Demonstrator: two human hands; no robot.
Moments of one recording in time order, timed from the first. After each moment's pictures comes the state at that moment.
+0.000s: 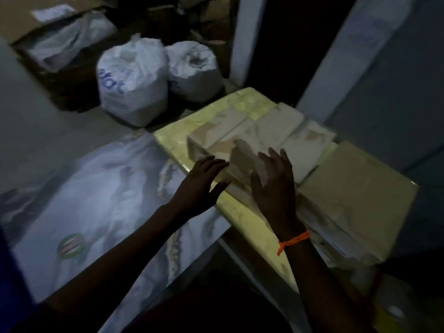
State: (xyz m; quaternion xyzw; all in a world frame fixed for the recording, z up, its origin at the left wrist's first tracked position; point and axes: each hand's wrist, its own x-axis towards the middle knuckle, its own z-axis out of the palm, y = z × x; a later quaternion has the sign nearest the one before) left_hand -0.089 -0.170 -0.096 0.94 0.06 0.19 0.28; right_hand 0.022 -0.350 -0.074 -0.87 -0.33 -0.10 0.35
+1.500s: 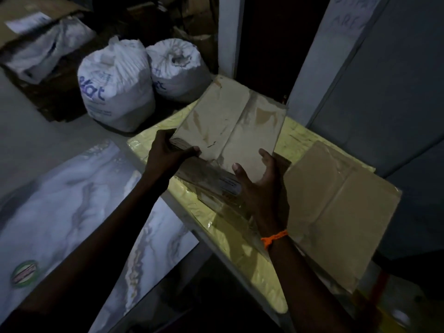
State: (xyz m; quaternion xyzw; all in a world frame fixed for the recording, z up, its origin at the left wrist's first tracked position) left_hand 0.056 -0.164 -0.078 0.72 0.34 0.23 0.56; right_hand 0.130 -0.389 -0.101 -0.80 -0.13 0.02 0.59
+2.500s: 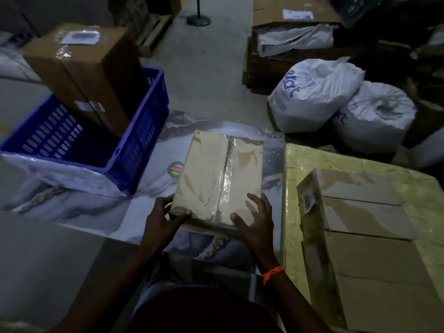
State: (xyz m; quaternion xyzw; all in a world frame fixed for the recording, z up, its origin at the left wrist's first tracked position) left_hand -0.305 -0.219 -0.184 0.48 0.67 0.39 0.42; right_hand -0.053 -0.220 -0.198 -0.63 -0.53 0.33 0.45
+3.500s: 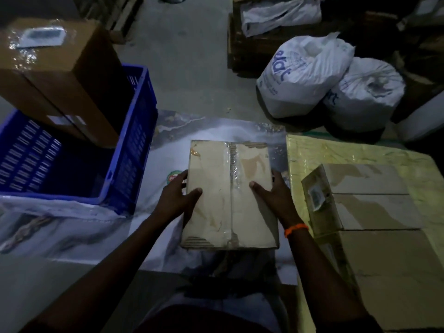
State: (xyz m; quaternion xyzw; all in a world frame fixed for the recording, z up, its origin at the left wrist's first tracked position) left_hand -0.325 -0.078 -0.180 0.60 0.59 0.28 0.46; right_hand -0.029 -0.093 -0.192 -0.71 -0.48 0.37 0.36
